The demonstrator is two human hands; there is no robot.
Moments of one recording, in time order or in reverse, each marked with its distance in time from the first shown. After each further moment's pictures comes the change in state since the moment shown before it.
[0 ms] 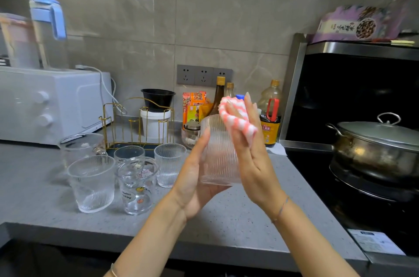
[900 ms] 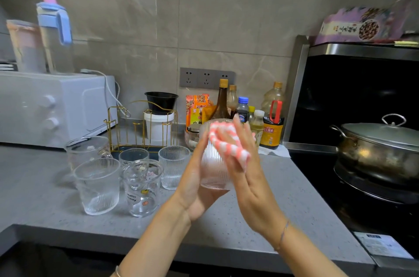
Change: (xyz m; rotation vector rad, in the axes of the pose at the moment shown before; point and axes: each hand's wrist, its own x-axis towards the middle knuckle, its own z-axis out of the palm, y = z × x) left_hand 0.002 0.002 -0.004 -0.073 0.064 -0.039; right_hand -0.028 -0.001 0.011 -0.051 -0.096 -0.046
